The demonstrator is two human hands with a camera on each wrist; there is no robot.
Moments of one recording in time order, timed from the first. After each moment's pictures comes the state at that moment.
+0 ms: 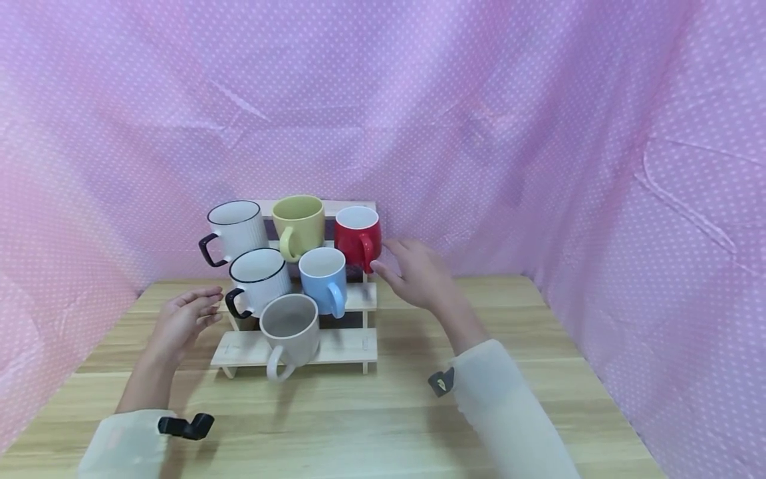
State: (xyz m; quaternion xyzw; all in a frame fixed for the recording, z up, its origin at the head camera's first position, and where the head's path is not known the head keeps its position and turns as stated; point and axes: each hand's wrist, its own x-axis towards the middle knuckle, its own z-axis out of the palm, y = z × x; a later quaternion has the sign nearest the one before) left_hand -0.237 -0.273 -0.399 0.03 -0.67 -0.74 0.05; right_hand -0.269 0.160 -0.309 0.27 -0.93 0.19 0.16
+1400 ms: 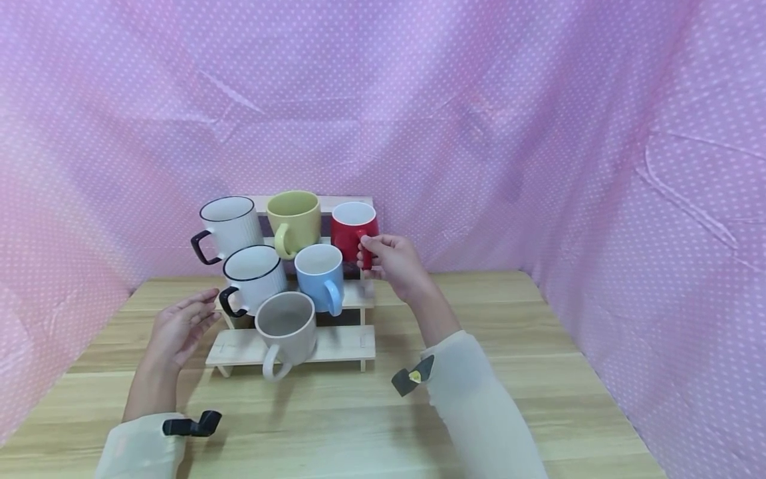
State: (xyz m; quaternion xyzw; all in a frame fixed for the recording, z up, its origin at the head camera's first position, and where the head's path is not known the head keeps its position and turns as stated) left_hand -0.237 -0.270 -0.419 0.02 -0.53 -0.84 0.06; right_hand -0.283 0.120 -0.304 0.06 -0.66 0.74 -0.09
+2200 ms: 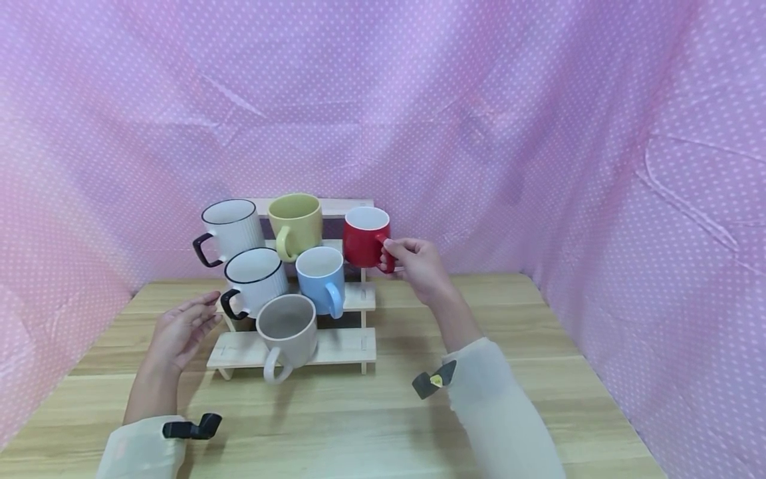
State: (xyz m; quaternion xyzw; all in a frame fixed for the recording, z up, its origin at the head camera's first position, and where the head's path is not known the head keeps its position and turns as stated) left_hand -0.236 -0.269 -0.420 0.01 -0.54 -0.84 0.05; right_hand -0.279 0.155 -0.308 0.09 -0.68 0.73 -0.04
